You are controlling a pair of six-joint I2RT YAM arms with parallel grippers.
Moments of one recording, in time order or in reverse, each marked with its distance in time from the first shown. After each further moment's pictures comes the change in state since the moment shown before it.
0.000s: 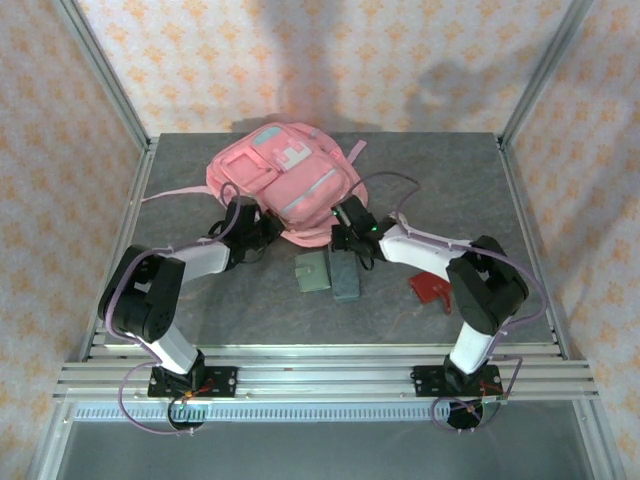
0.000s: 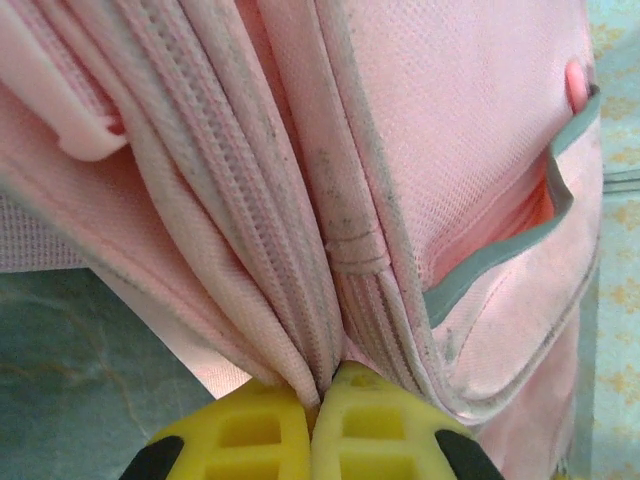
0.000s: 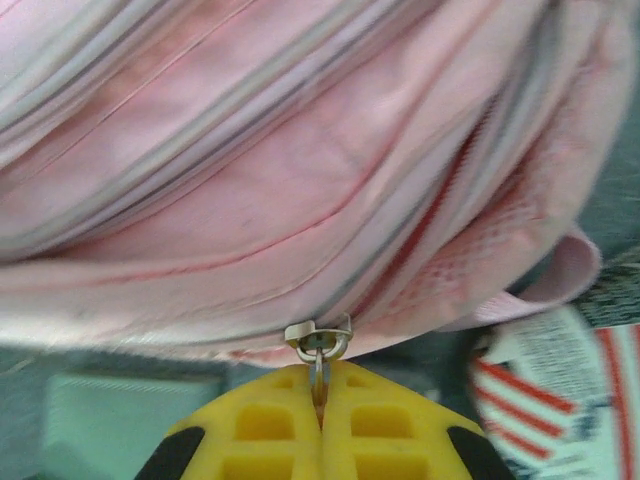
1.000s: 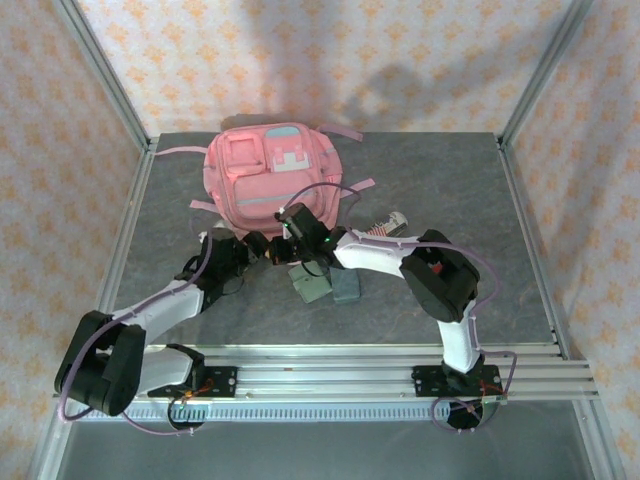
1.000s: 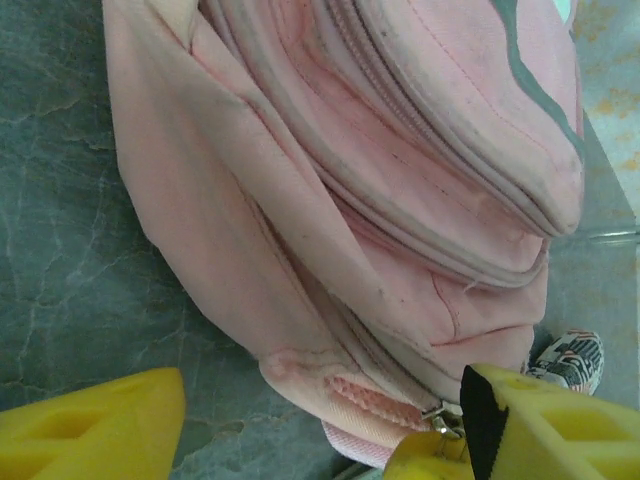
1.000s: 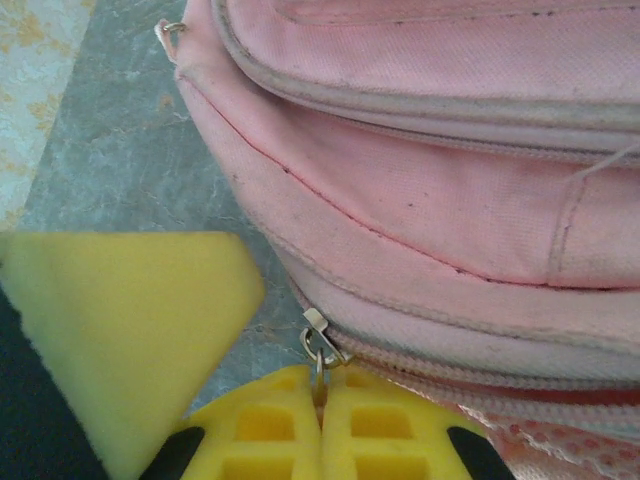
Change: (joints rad) left arm -0.010 -0.408 -0.344 -0.040 -0.167 -0.048; right arm 0.190 0.250 0.231 0.209 -0.345 0.133
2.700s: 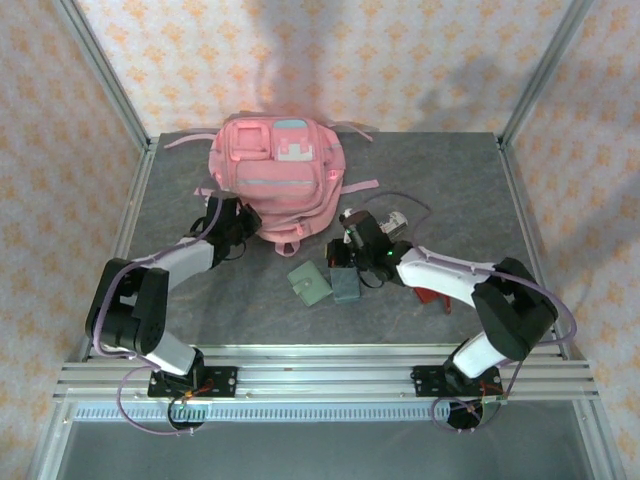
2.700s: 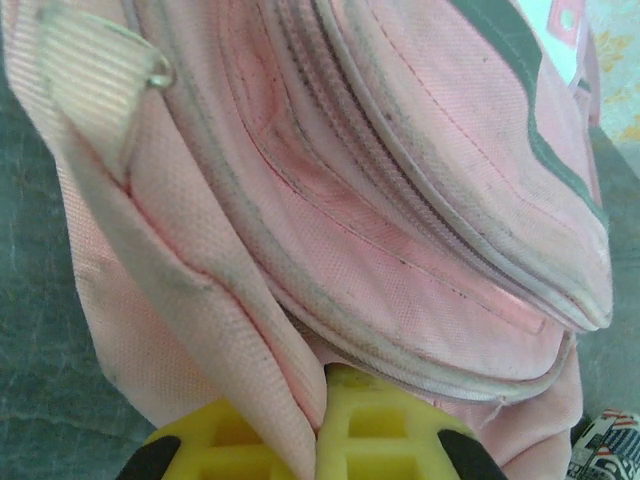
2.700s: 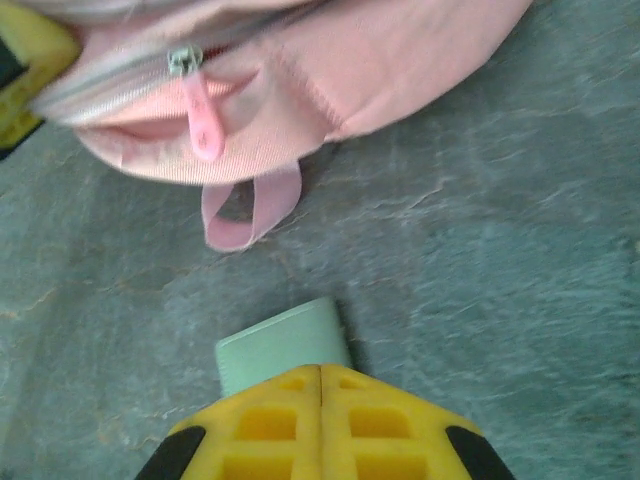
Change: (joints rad) left arm 0.103 0.310 0.330 -0.047 0.060 0.179; right arm -0.164 -0.445 -0.475 0.017 0.100 0.024
